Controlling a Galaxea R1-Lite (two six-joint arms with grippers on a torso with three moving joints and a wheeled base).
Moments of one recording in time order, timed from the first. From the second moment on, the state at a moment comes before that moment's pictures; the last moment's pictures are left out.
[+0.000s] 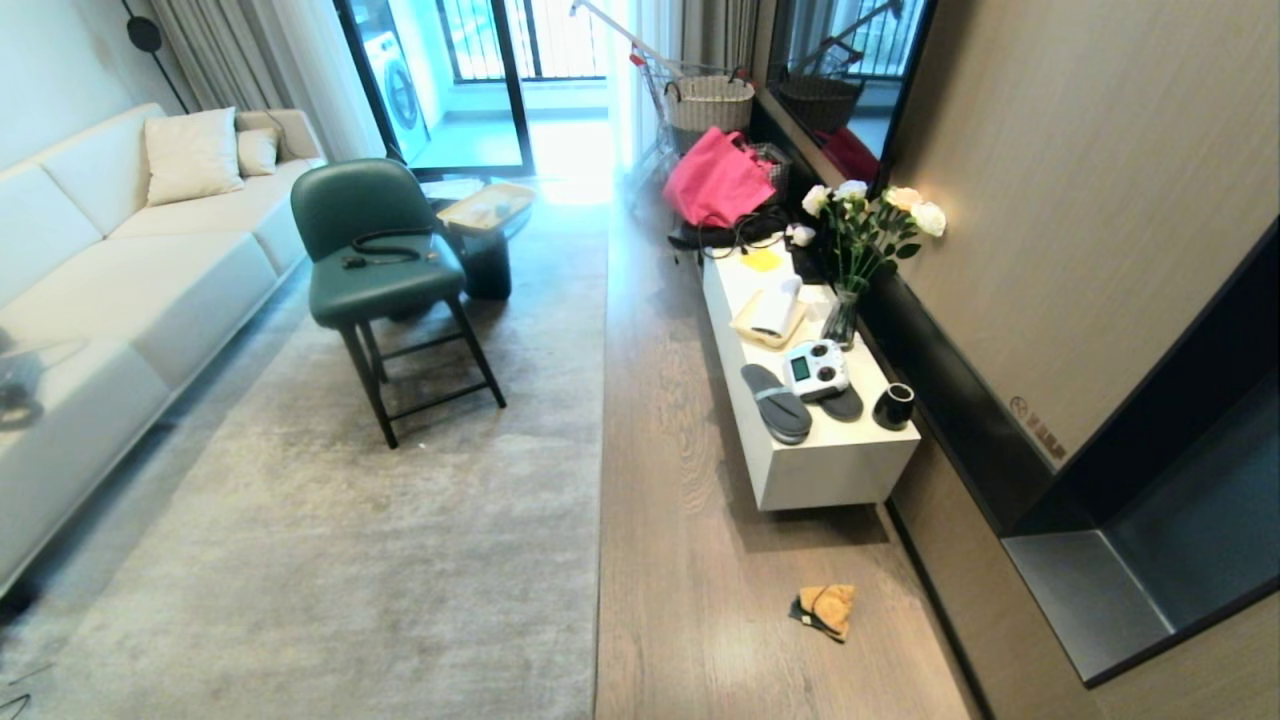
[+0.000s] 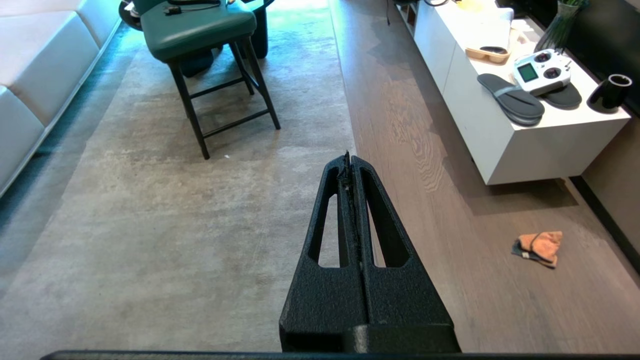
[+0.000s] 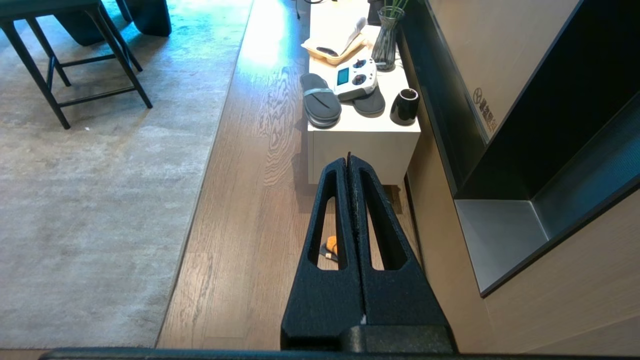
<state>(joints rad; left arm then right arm) 0.00 0.00 0.00 0.00 -0.01 0.05 0.00 0.00 0.00 0.00 0.04 -0.06</state>
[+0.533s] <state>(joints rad) 0.00 0.00 0.00 0.00 -0.01 0.05 0.00 0.00 0.00 0.00 0.04 -0.06</state>
